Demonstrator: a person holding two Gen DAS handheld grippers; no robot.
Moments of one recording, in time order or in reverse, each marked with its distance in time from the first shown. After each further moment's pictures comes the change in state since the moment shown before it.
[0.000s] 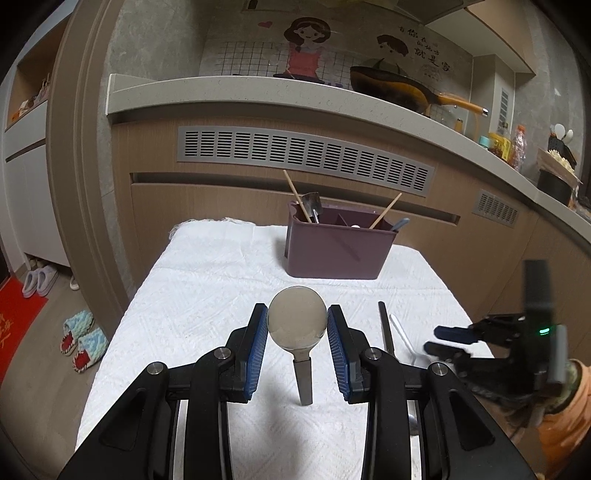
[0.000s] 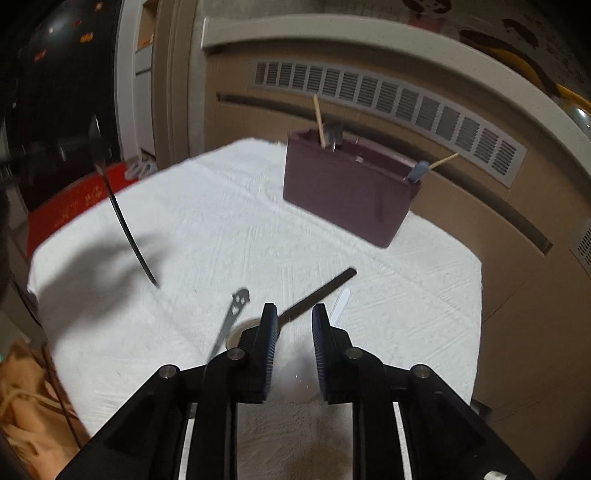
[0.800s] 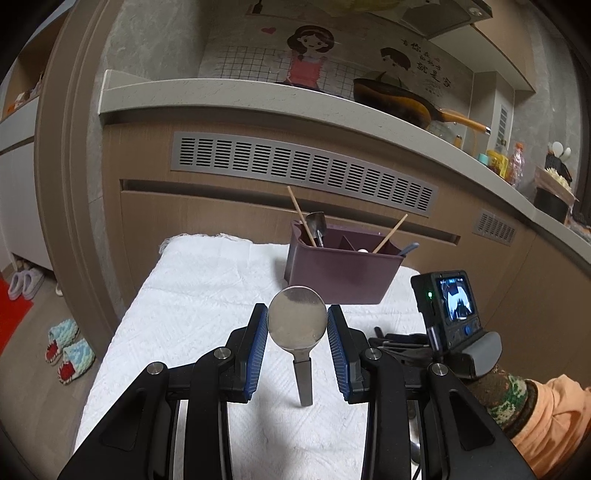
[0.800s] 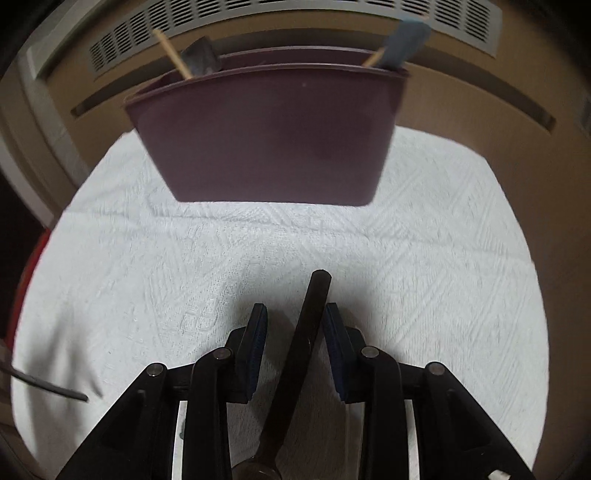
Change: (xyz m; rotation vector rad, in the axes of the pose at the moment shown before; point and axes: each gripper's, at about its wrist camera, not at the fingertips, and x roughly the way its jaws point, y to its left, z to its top) left arm 0.029 0.022 0.019 -0.033 -0.048 -0.054; right arm 0.116 -0.029 0.052 0.443 0.229 -0.116
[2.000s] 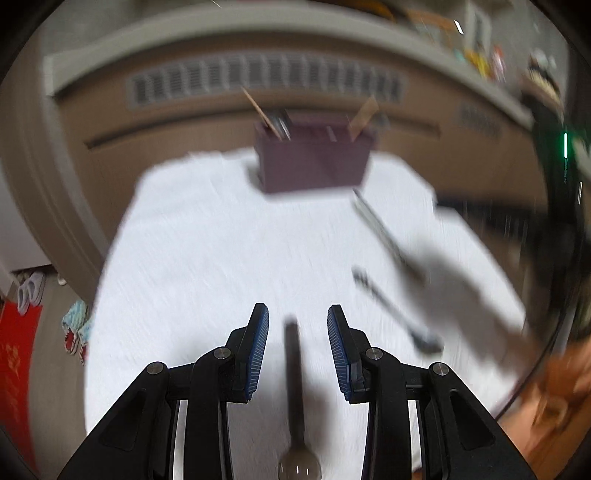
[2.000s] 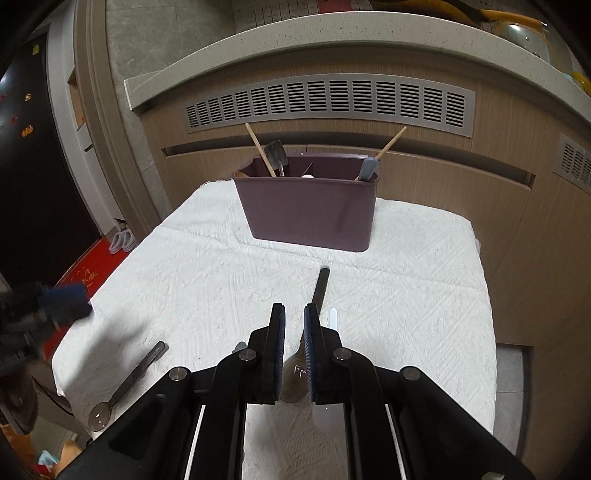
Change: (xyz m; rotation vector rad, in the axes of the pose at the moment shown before) left arm 0.008 -0.030 -0.059 0.216 0.387 -0.025; right arm -0.134 -0.031 -0.045 -0.062 -0.236 0.203
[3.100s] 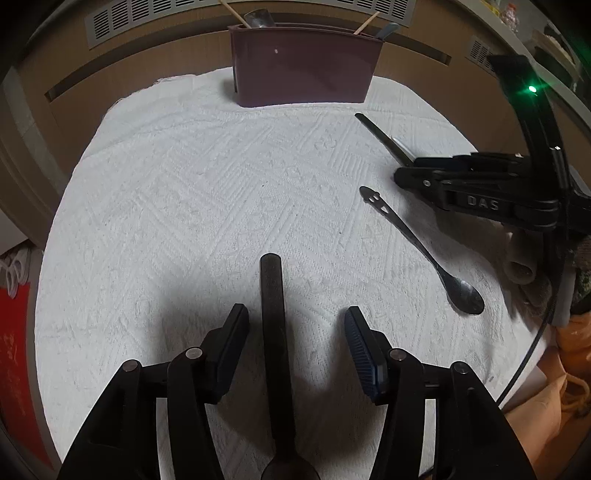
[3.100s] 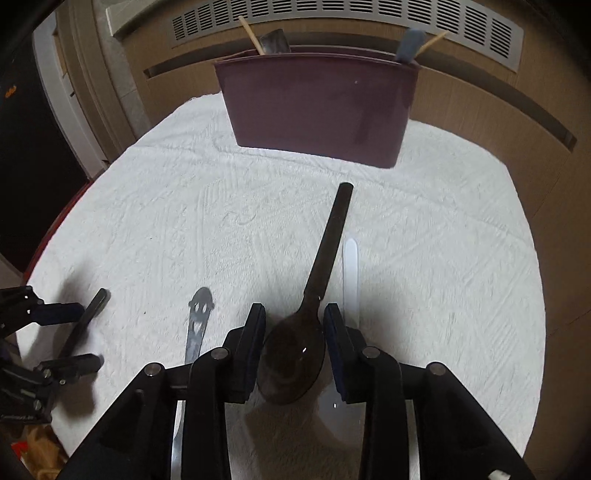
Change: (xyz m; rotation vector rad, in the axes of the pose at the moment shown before) left arm 0.062 -0.003 -0.016 -0.009 0.208 -0.023; right arm 0.089 0.005 -0.026 -0.072 0.254 -0.048
